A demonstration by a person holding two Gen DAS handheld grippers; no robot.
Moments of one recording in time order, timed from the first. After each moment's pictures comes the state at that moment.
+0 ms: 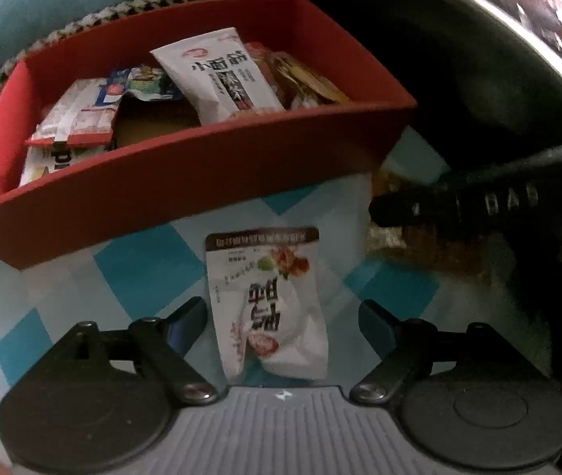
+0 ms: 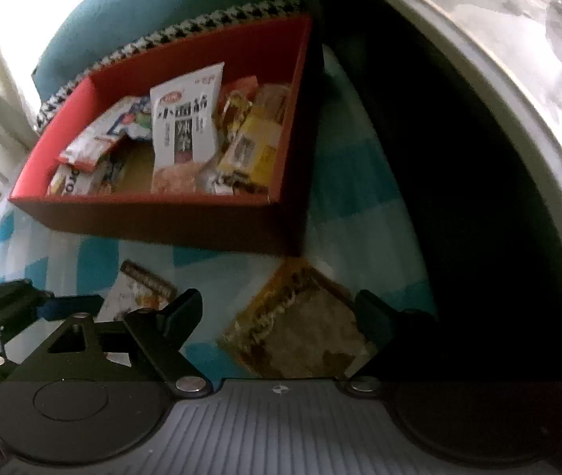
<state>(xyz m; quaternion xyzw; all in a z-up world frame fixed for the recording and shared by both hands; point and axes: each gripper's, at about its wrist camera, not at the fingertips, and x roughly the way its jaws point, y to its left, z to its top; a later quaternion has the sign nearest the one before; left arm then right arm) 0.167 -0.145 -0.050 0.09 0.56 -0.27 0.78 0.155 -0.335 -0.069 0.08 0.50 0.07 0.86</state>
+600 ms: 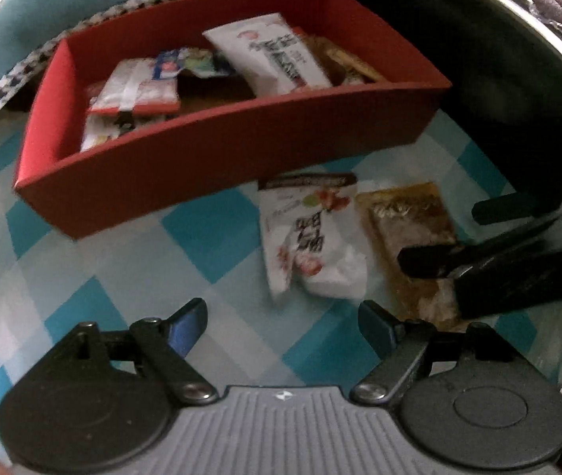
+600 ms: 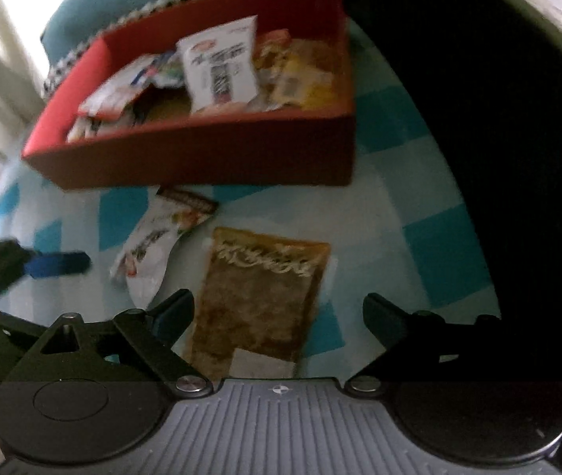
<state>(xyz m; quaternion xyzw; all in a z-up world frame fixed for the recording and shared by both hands) 0.158 -0.104 -0.041 0.10 0.57 -0.26 0.77 0.138 -0.281 -0.079 0.04 0.54 0.04 0.84</state>
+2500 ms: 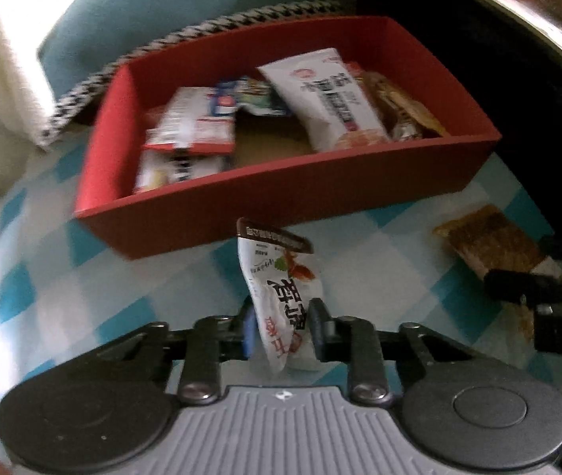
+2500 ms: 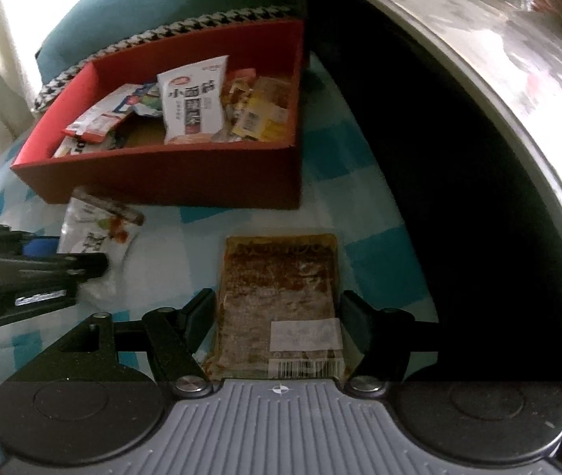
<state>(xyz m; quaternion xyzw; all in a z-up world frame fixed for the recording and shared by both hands) 0.170 -0.113 -0.020 0.12 0.55 -0.16 0.81 0.114 -0.307 -0.050 0.04 0.49 0.02 0.87</state>
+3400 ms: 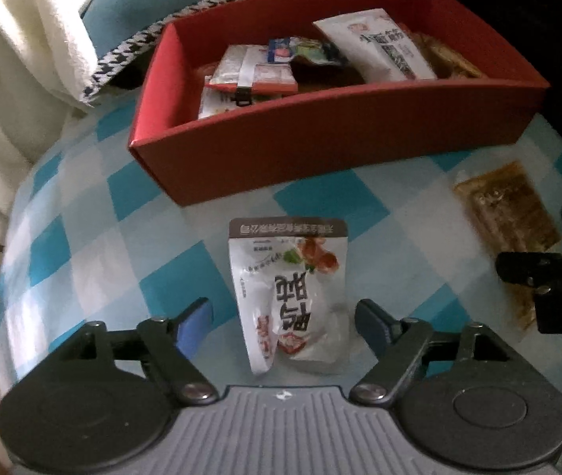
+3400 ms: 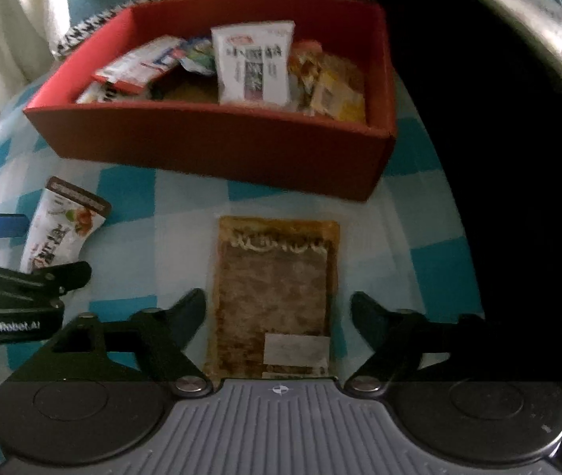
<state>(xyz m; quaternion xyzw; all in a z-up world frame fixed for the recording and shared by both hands) 0.156 -0.083 -0.047 0.15 0.56 -0.12 0.81 0.135 -0.262 -0.077 -0.01 0.53 0.04 0.85</state>
